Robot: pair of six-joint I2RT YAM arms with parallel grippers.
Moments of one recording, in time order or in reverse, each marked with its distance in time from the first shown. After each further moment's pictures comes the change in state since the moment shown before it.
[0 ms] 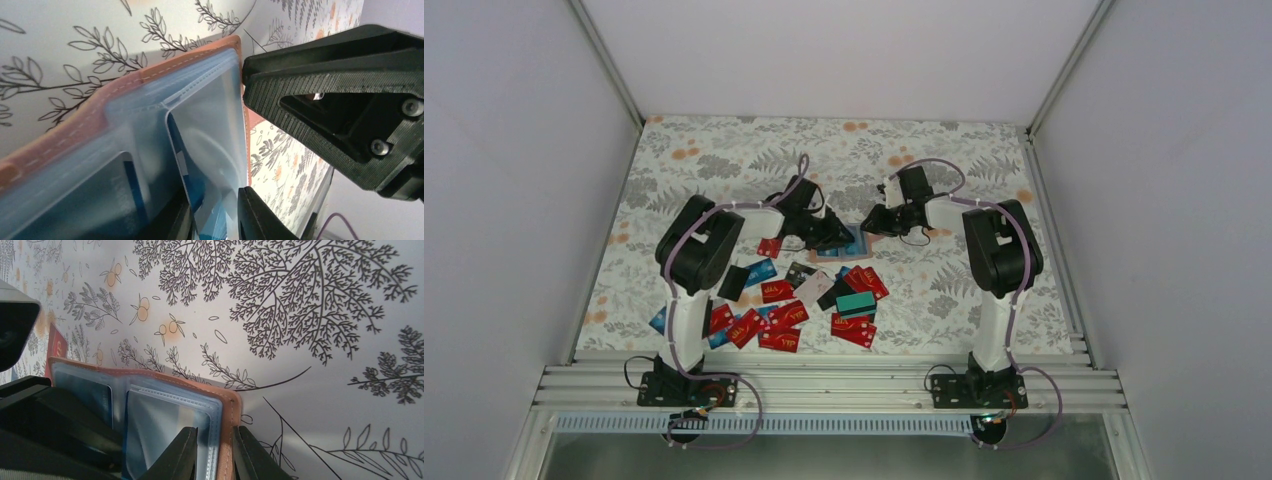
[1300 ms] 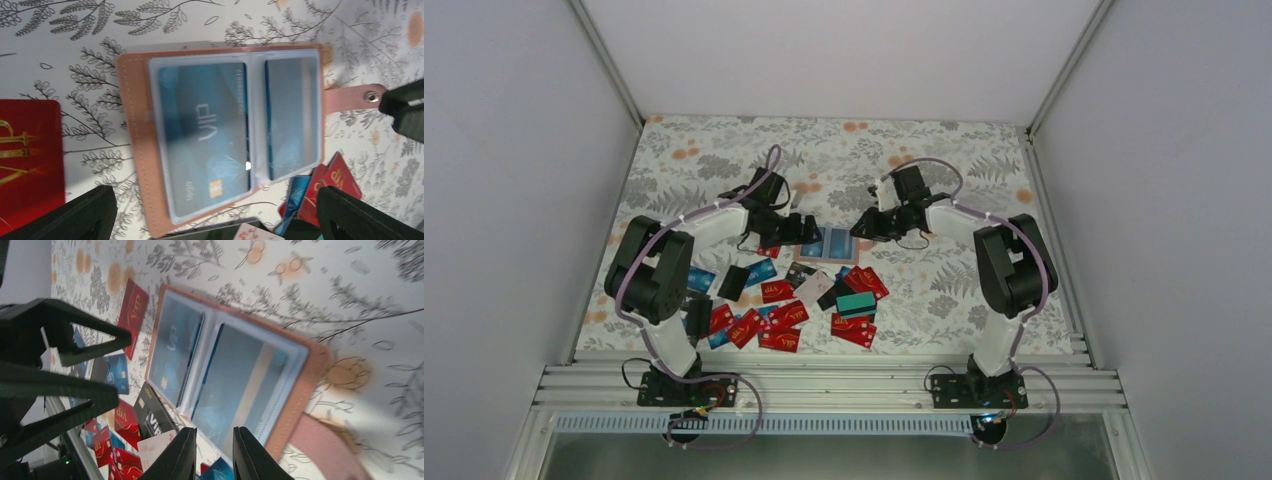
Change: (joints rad) left arm 0.099 -0.329 -0.107 -0.394 -0.315 0.348; right arm 0.058 -0.160 -0.042 -0.097 -0.082 0.028
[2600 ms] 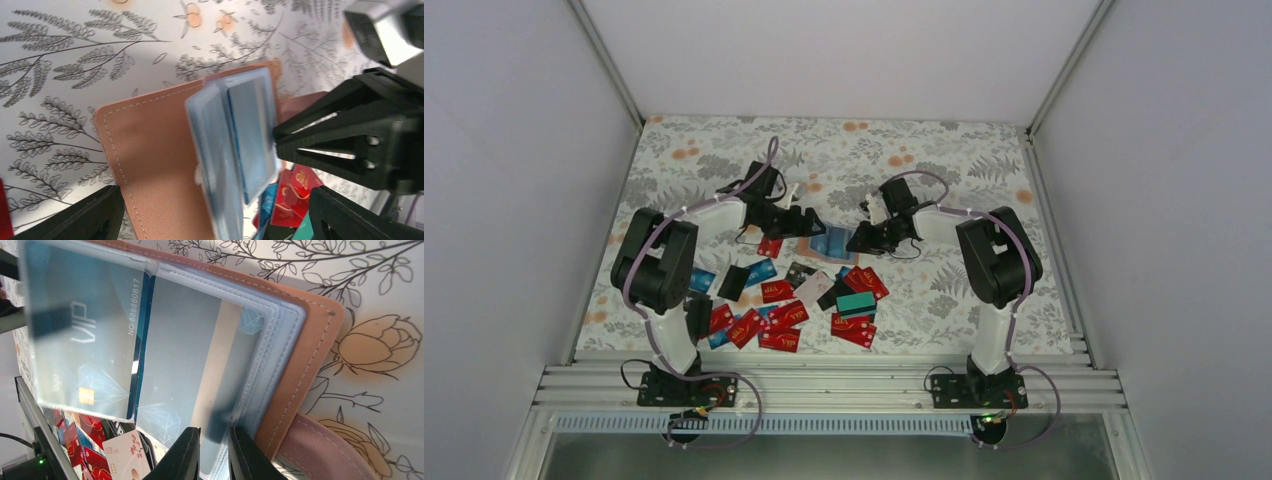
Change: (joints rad) left arm 0.059 0.093 0.036 0.084 0.193 0.097; right arm 0.056 0.099 -0.024 0.025 0.034 0.019
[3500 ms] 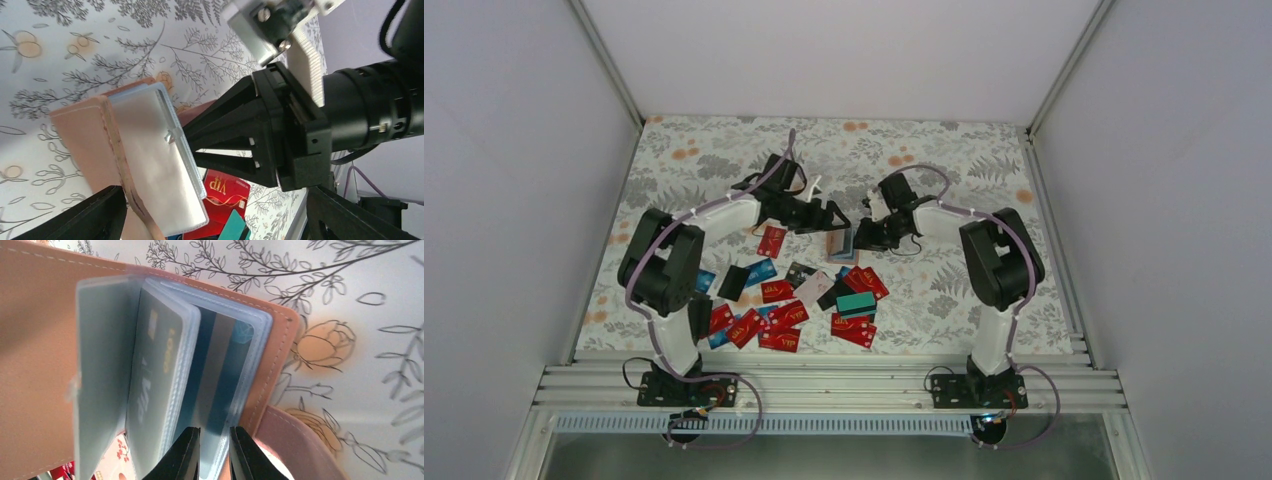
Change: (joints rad) left arm -0.085 -0.015 0.088 0.045 0.143 -0.077; right arm 0.005 -0.013 0.047 -0.085 0.081 -0.004
